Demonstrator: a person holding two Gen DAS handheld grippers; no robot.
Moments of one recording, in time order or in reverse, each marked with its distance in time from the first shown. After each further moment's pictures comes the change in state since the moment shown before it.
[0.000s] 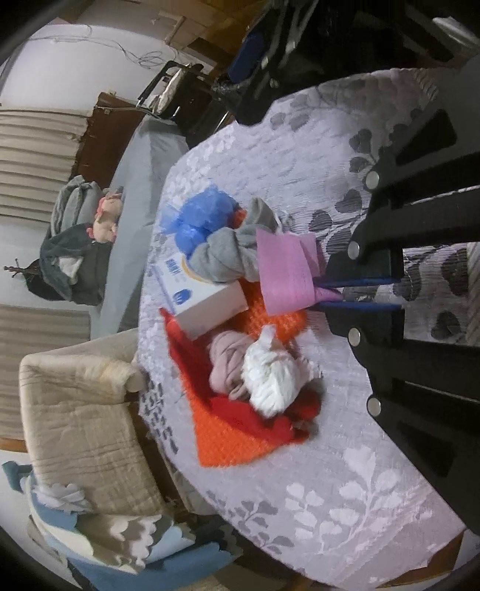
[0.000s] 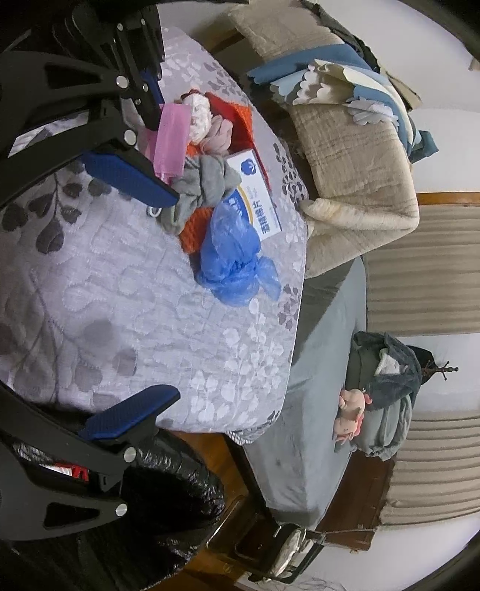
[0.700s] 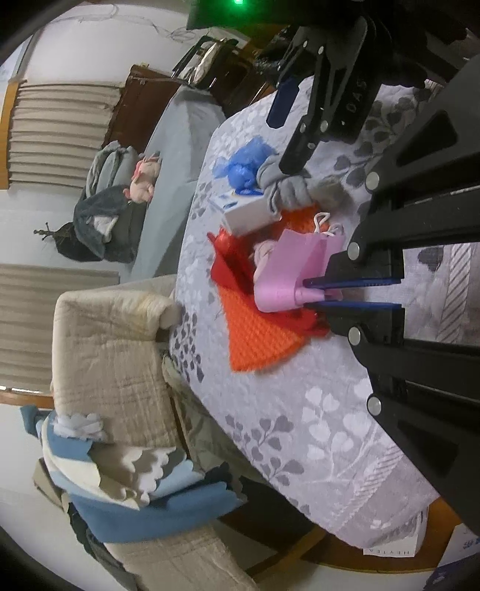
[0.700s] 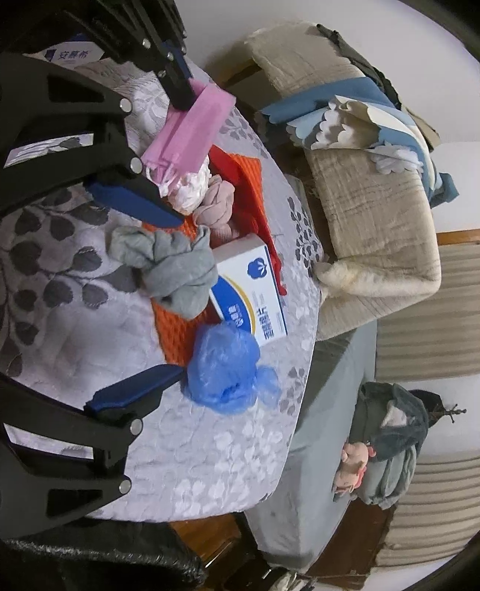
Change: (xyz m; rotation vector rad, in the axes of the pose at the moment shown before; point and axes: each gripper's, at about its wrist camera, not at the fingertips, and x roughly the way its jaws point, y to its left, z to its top) left arm -0.040 0.062 0.006 -0.077 -0.112 0.119; right arm 0.038 0.077 0.013 -0.064 0.048 0.146
